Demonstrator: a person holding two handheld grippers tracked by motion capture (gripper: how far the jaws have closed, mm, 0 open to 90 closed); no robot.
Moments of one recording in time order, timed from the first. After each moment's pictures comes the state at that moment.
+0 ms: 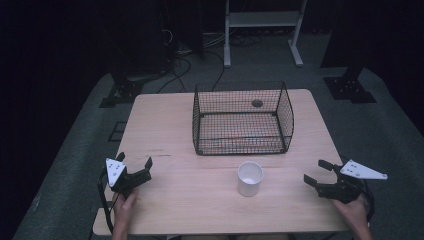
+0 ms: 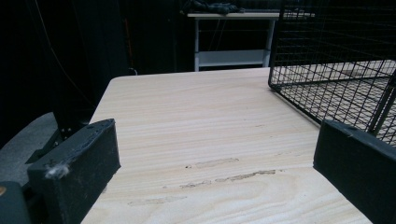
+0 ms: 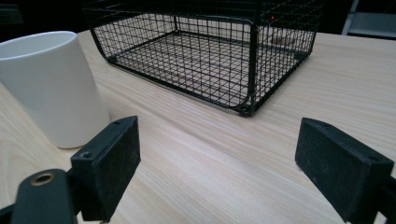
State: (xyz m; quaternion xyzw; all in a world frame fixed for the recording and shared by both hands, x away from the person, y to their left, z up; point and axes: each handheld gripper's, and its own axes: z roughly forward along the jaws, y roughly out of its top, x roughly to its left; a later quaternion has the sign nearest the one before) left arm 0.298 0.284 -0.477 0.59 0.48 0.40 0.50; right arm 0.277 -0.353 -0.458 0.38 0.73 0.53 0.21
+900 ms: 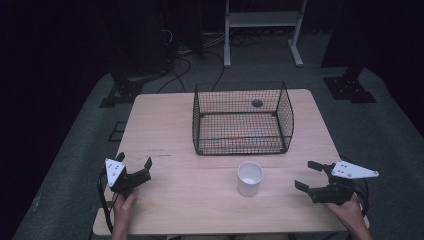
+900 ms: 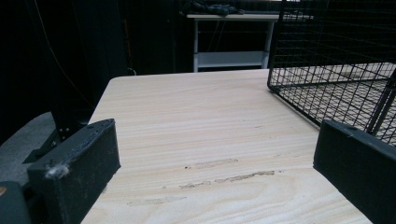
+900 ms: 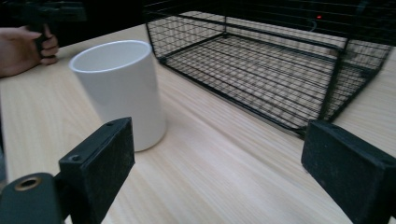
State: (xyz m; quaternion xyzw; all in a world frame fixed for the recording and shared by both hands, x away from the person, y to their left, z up) left arm 0.298 0.285 -0.477 0.59 0.48 0.40 0.51; right arm 0.270 -0.322 -0.438 0.32 0.76 0.54 0.16
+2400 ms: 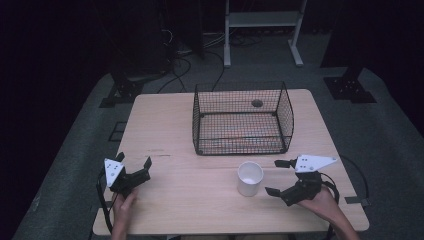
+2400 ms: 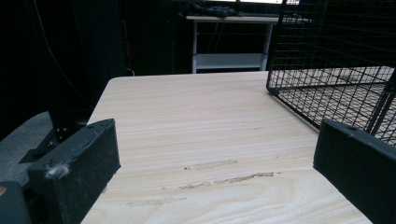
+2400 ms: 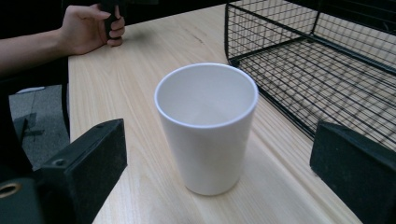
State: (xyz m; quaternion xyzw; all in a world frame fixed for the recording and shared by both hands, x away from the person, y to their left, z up) left arm 0.298 0.287 -0.477 0.59 0.48 0.40 0.51; right arm 0.285 -0.239 -0.413 0.22 0.83 0.51 0.09
